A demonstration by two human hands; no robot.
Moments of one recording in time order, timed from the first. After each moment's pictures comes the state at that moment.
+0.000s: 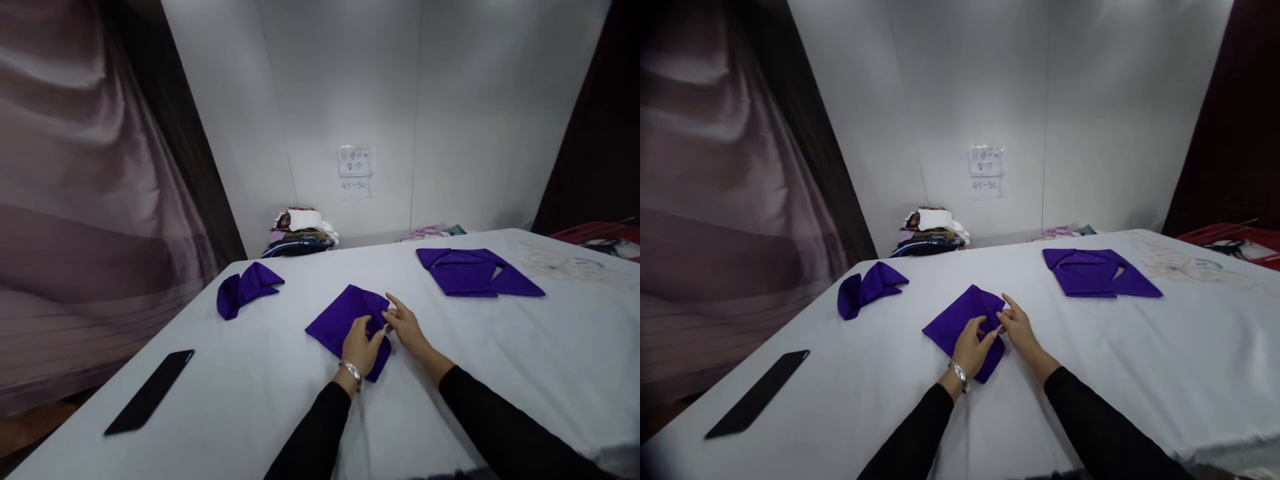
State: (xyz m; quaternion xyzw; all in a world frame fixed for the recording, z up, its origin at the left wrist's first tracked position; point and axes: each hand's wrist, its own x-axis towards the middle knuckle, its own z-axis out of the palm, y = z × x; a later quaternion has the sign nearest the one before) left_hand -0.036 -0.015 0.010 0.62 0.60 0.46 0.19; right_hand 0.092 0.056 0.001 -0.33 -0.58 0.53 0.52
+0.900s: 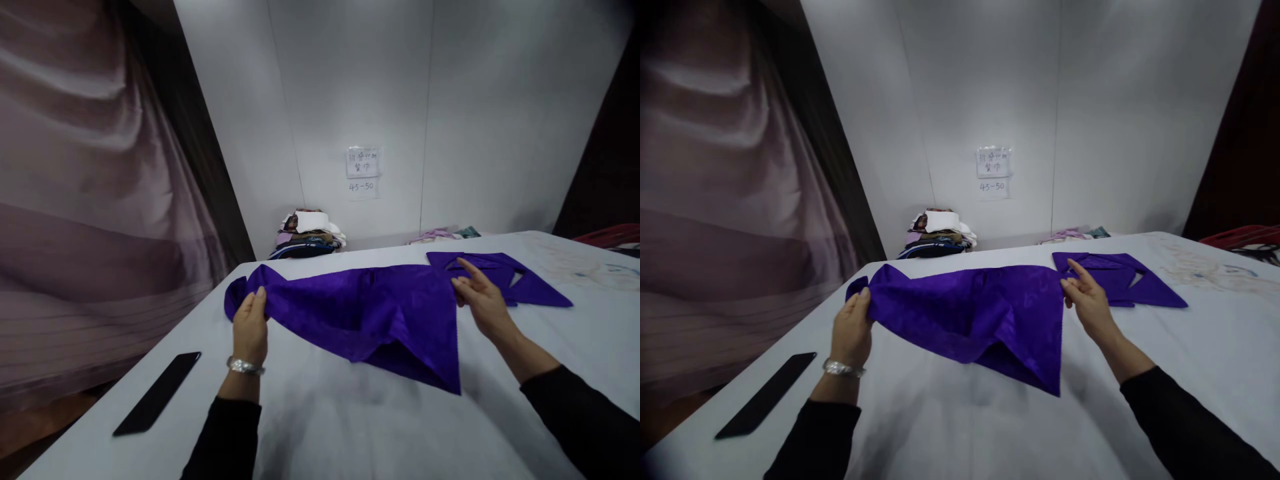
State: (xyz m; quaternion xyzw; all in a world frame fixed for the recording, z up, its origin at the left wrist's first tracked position) left_hand -0.184 -0.062 0.138 0.38 0.58 0.70 0.13; right_hand 0.195 0.086 0.085 -0.33 -0.58 0.40 0.62
